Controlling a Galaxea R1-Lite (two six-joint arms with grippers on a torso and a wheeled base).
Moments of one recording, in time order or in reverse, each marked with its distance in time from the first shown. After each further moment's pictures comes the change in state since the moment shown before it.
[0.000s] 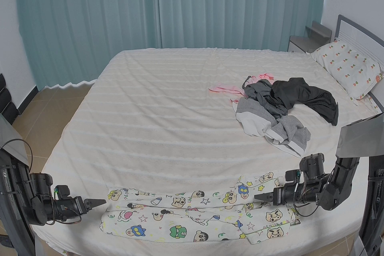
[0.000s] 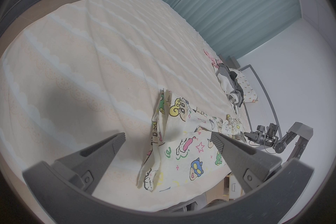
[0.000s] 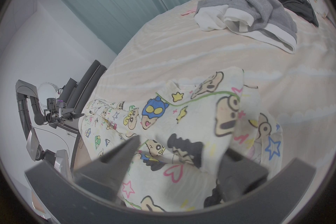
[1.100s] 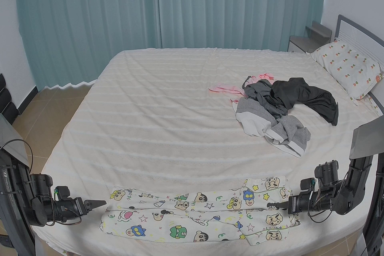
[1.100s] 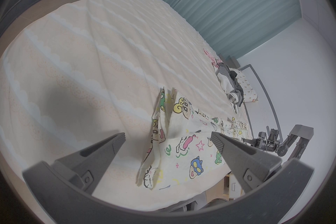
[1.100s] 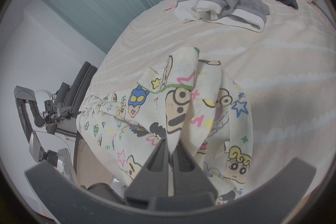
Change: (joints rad) left arm 0.000 0.006 0.014 -0.016 0.000 0.003; right arm -0.092 -0.071 0.187 -0.008 0.008 -0.026
